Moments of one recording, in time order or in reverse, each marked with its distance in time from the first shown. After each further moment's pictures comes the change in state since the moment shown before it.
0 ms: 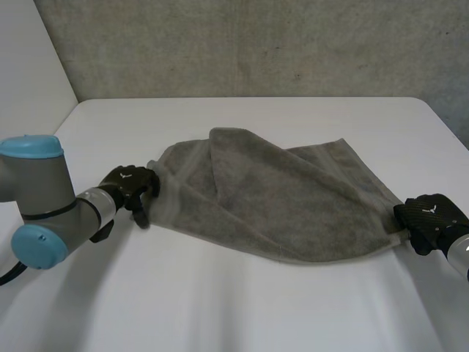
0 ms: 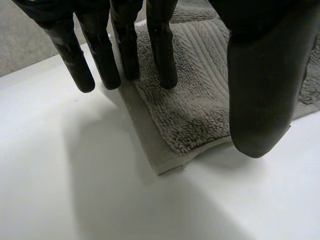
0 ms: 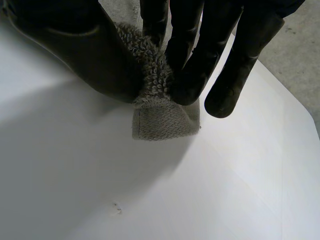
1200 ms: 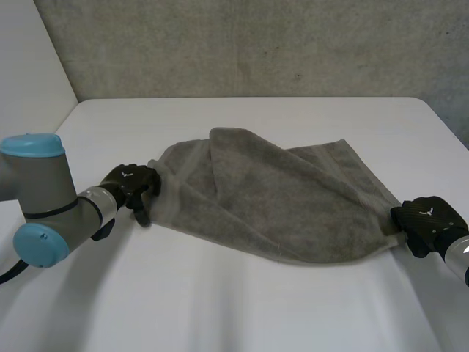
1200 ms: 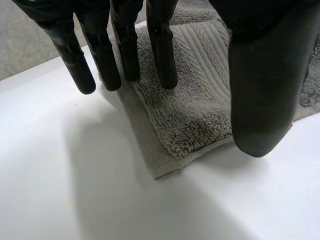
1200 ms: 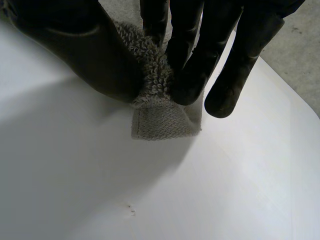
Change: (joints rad) left arm -0.003 -0.010 0.012 0.003 0.005 0.009; right arm 0.009 0.001 0.010 0.001 -0.002 0.000; left_hand 0.014 0.020 0.016 0.017 -0.009; right_hand 0.000 0.000 0.000 0.000 0.000
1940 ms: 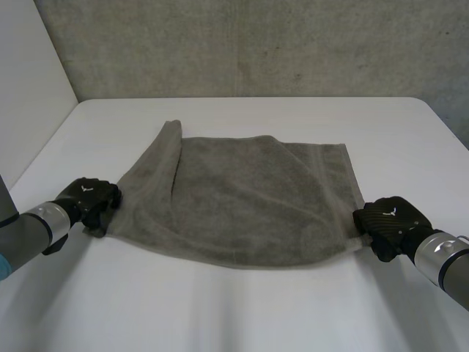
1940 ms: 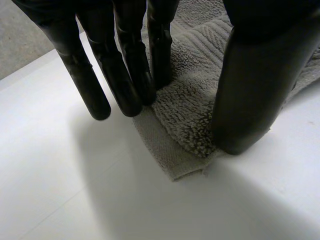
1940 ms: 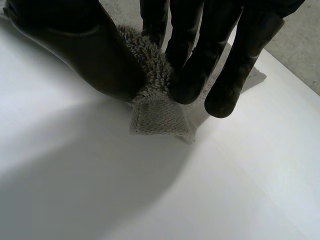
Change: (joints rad) left arm 0.258 0.077 -0.215 0.064 0.181 0.263; right arm 0.196 -0.071 -0.054 0.176 0.032 0.086; left_hand 0.376 0.562 0.566 0.572 0.502; right_hand 0.004 0.004 0.009 0.000 0.001
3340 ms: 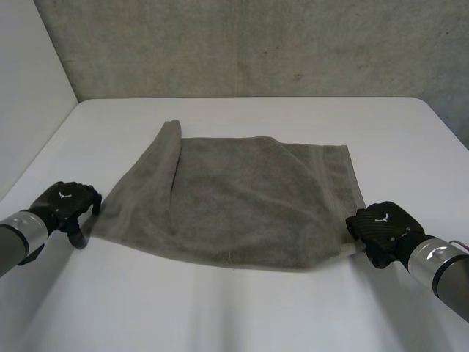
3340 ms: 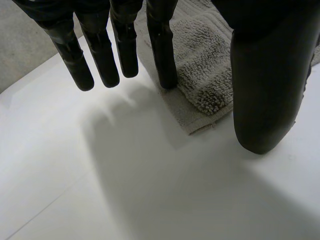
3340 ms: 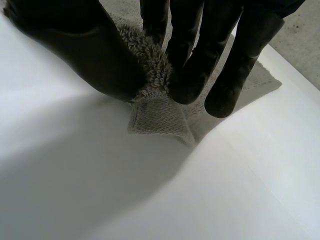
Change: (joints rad) left arm 0.105 0.098 -0.151 0.061 0.031 0.085; right arm 0.031 0.000 0.019 -0.001 0.005 -0.036; left_hand -0.375 -0.596 -0.595 -0.603 -0.473; right_hand 0.000 0.000 0.000 0.000 0.000
